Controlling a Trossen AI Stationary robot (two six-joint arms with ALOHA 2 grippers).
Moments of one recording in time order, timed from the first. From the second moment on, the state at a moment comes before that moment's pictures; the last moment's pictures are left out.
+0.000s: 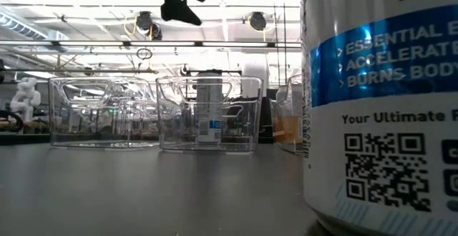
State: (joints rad) left arm 0.23 1.32 1.29 -0.66 0.14 -0.09; right arm 0.82 1.46 1.19 -0.71 0.73 1.37
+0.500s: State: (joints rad) left arm 0.01 1.32 1.29 -0.66 0.14 -0.07; right arm 0.82 1.46 1.19 -0.71 0.73 1.36
